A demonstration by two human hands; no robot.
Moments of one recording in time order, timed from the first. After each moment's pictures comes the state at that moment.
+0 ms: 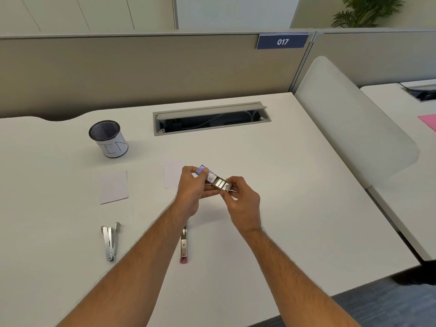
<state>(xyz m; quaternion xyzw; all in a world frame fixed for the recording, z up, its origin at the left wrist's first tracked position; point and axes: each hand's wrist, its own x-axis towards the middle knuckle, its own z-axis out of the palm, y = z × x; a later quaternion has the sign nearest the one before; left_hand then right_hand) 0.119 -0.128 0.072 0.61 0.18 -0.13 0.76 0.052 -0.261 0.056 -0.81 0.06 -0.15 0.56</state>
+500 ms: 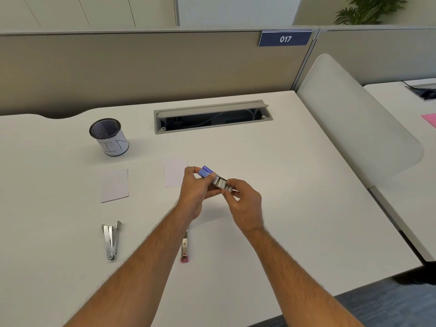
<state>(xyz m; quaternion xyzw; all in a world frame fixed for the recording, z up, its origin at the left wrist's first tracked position) 0.114 -0.131 0.065 0.60 0.17 -0.12 0.77 0.055 -0.267 0.045 -0.85 0.05 -0.16 0.50</state>
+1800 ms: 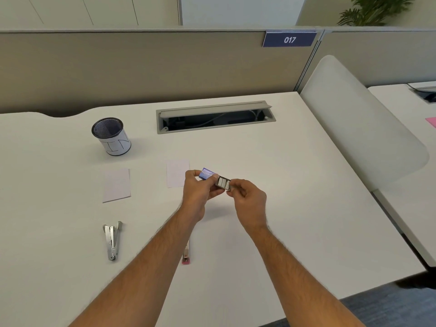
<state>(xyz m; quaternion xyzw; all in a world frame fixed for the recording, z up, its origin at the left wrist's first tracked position) 0.113 -0.133 0.063 0.57 0.21 -0.11 0.79 0.061 -0.266 0.053 -0.79 0.14 -0.10 0.59</state>
